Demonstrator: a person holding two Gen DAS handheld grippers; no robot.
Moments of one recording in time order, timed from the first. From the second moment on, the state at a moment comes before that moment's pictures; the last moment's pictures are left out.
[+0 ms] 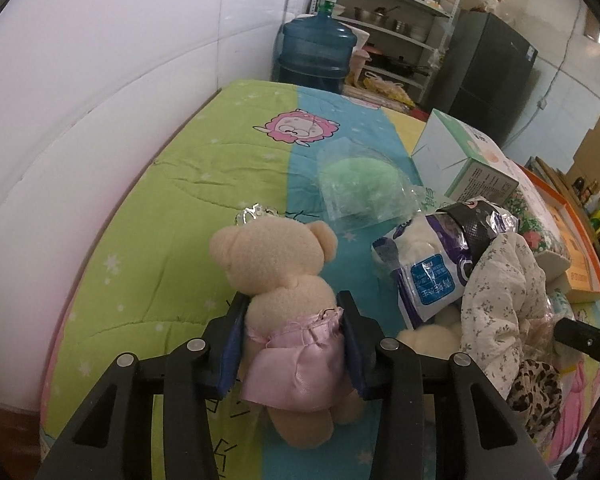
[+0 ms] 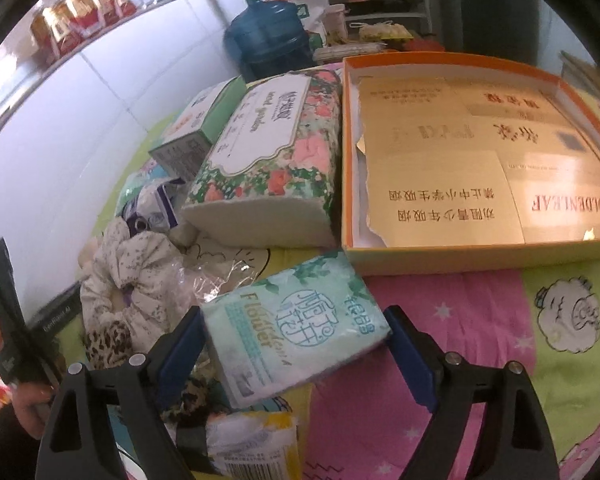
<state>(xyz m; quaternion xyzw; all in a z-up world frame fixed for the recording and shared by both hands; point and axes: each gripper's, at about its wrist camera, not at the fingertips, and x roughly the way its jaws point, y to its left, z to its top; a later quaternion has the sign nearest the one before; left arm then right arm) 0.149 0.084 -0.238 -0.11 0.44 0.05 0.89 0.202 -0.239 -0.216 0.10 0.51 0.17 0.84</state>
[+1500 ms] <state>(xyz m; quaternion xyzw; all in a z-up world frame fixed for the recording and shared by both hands) 0.132 -0.052 -0.072 -0.08 0.33 -0.20 0.92 0.101 -0.336 -0.076 0.10 0.35 0.02 0.93</state>
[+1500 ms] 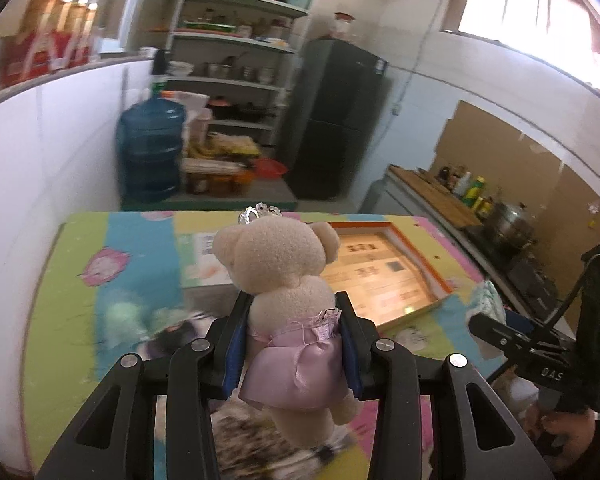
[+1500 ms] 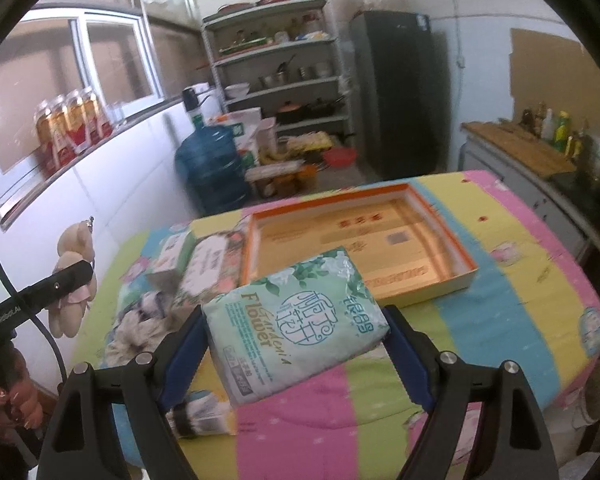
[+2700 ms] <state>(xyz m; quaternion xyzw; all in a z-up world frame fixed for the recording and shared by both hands) 0.295 -0.241 -0.175 -0.06 0.44 -0.13 0.88 0.292 -0.466 -0.168 0.06 0.44 0.13 0.89</state>
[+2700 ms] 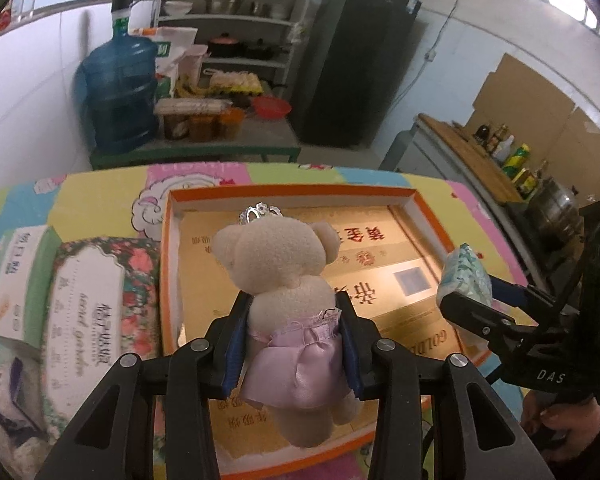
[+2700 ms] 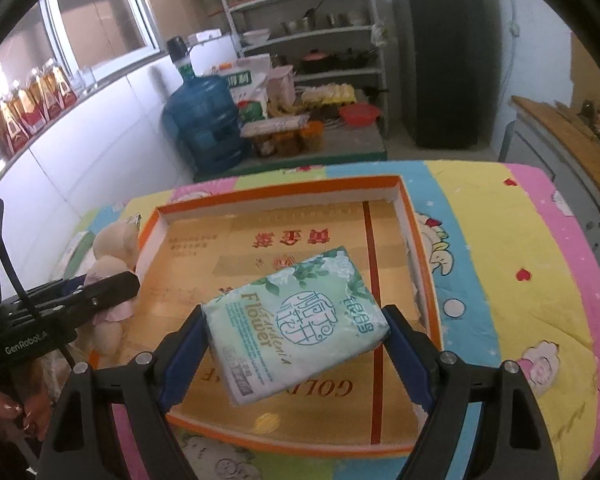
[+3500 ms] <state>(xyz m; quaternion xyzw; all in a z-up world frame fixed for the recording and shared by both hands) 0.324 -0.252 -0.220 -0.07 0.50 -0.10 0.86 0.330 -0.448 -0.204 -0.01 0.48 0.15 0.86</state>
